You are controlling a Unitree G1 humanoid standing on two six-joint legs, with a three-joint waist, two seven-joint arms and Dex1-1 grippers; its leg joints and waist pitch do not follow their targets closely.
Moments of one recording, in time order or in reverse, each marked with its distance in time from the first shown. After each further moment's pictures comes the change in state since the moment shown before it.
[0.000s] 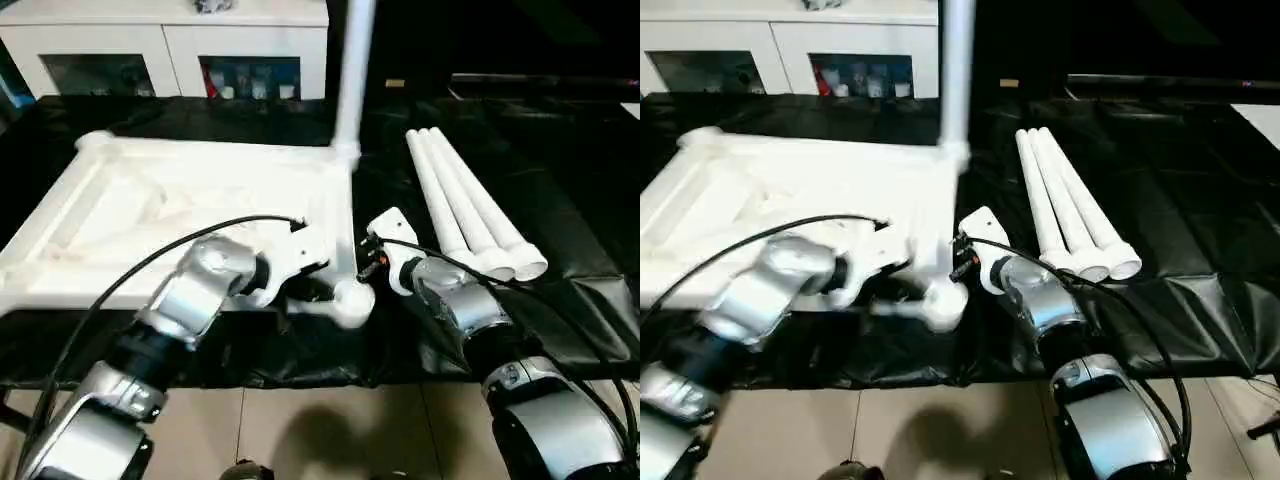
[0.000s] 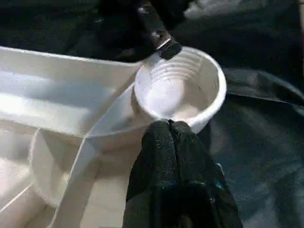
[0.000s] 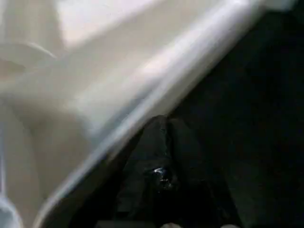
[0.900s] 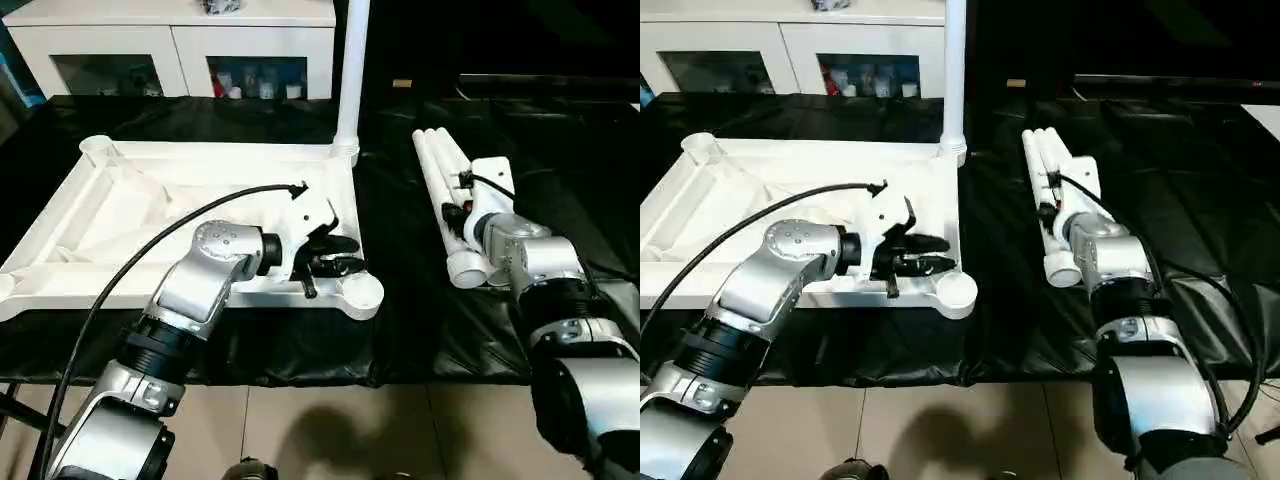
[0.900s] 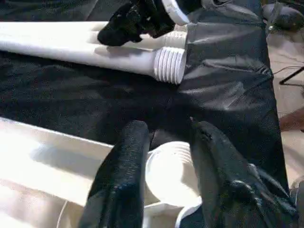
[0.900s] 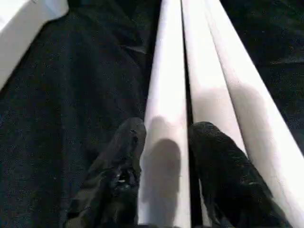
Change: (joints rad) left arm -0.003 -0.091 0.125 -0.051 -0.169 -0.025 0.052; right arm -0.152 -0.146 -0.261 -0.009 0.082 0.312 -0.307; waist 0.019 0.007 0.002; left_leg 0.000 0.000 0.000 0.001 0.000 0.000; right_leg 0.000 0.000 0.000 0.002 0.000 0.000
